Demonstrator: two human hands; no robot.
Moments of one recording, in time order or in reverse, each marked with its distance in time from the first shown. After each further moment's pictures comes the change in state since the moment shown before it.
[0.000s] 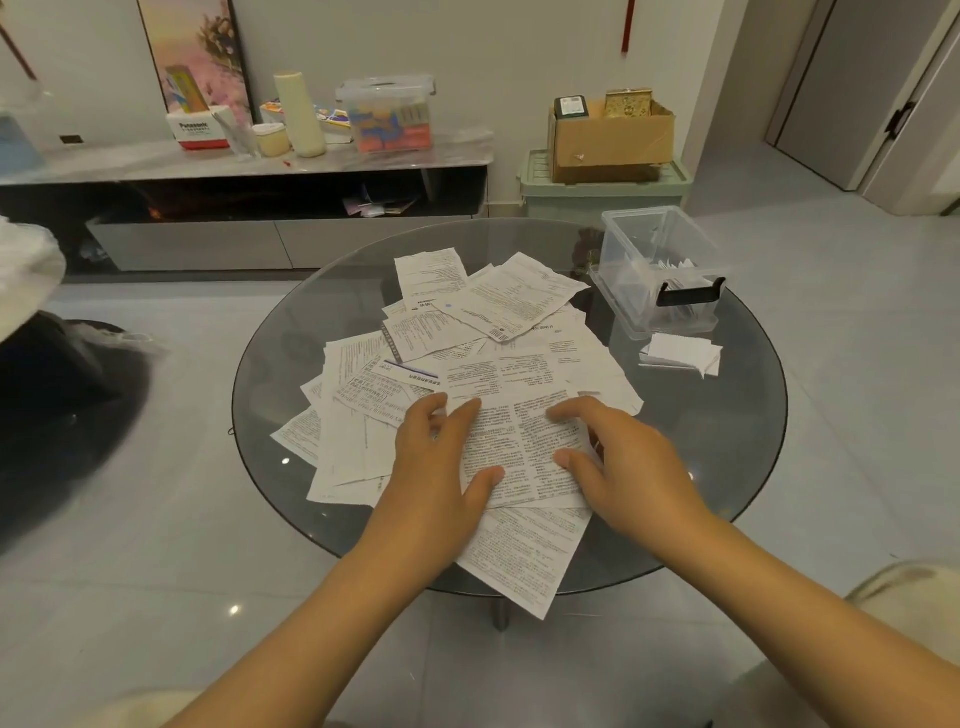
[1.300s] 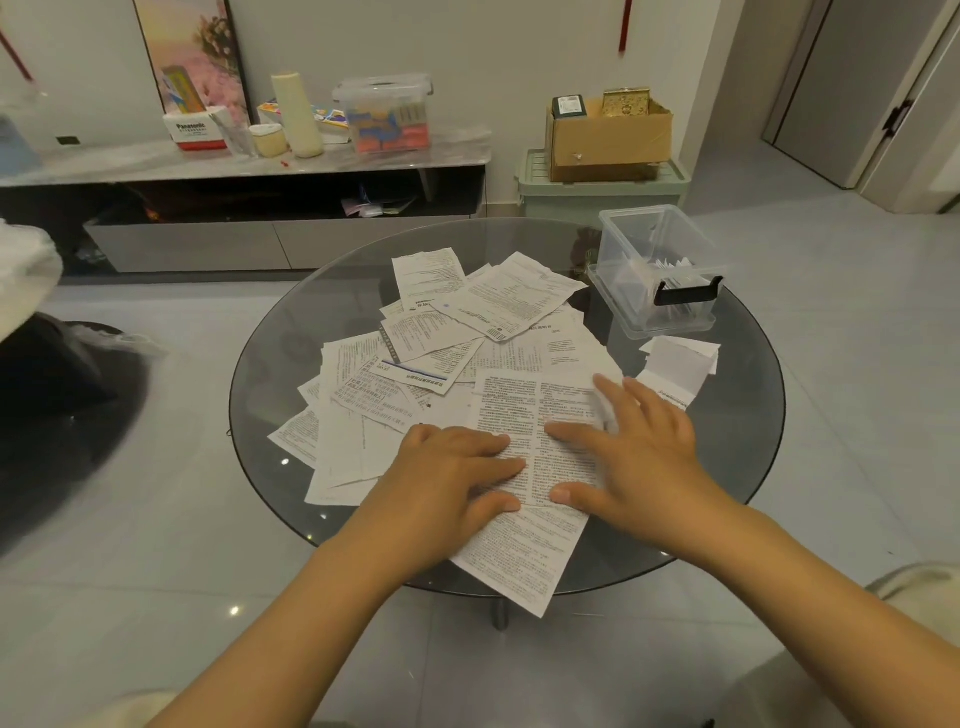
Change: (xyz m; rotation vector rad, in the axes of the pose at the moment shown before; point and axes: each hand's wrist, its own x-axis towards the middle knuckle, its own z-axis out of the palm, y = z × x) left_hand 0.011 -0.006 -0.010 0.328 -0.232 0.383; right_hand 0.000 0.012 -0.010 -0.425 -0.244 -0.024
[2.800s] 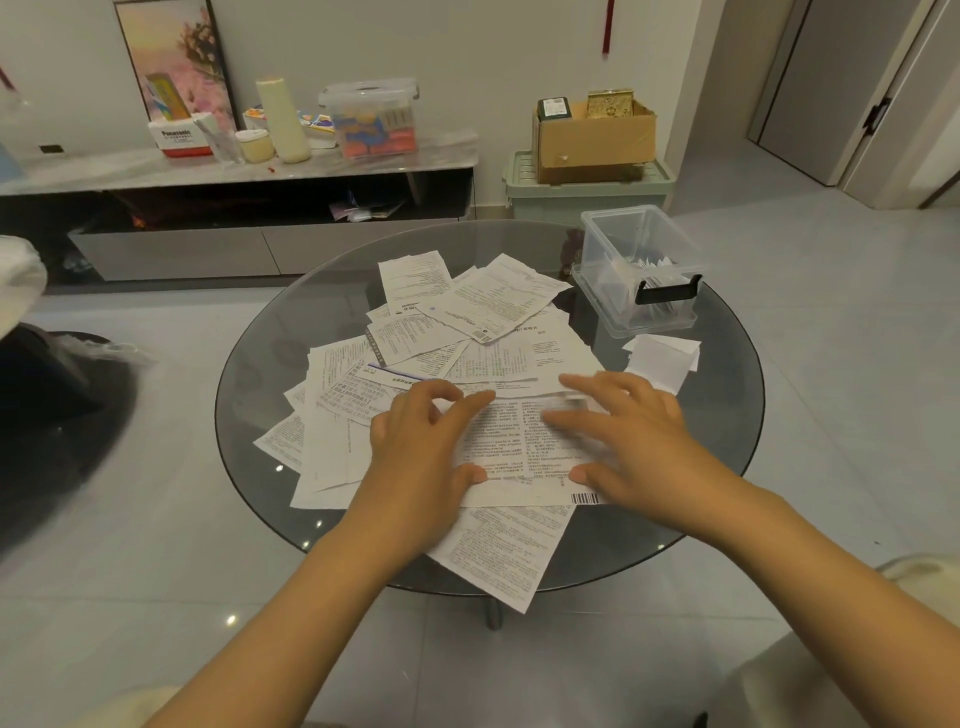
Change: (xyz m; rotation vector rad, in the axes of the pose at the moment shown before) left_hand 0.007 0.008 -0.001 -0.033 0.228 -0.229; right_hand -0.001 0.014 -0.015 0.082 0.047 -0.146
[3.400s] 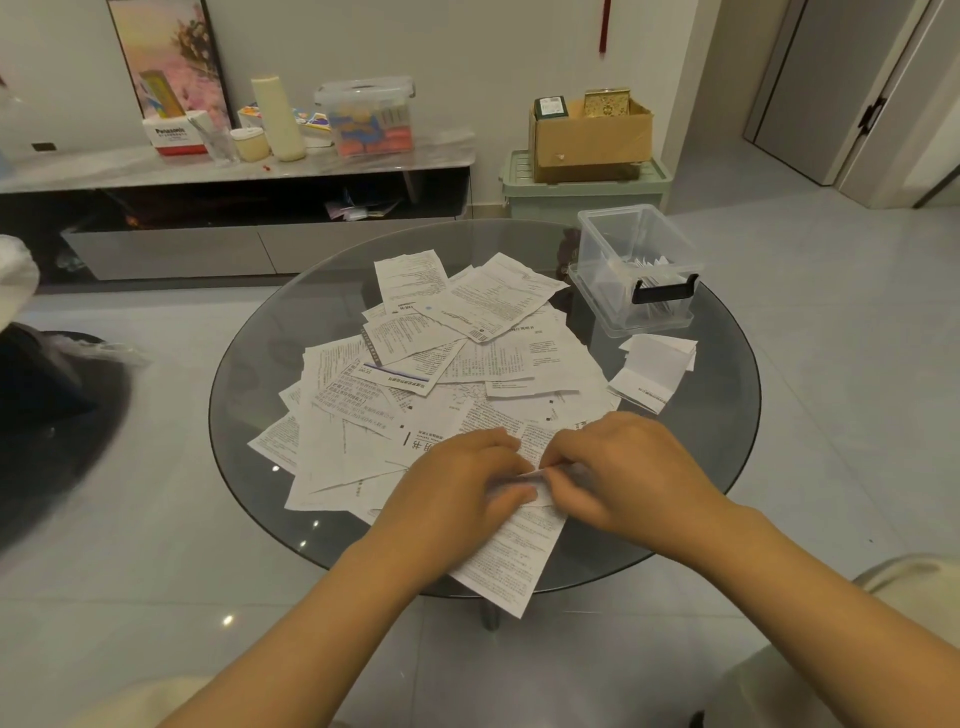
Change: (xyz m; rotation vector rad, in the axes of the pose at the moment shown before) left_hand -0.003 0.019 0.010 -0.154 -0.128 0.132; right_hand -0.005 -0.014 0.009 -0.066 0.234 -0.160
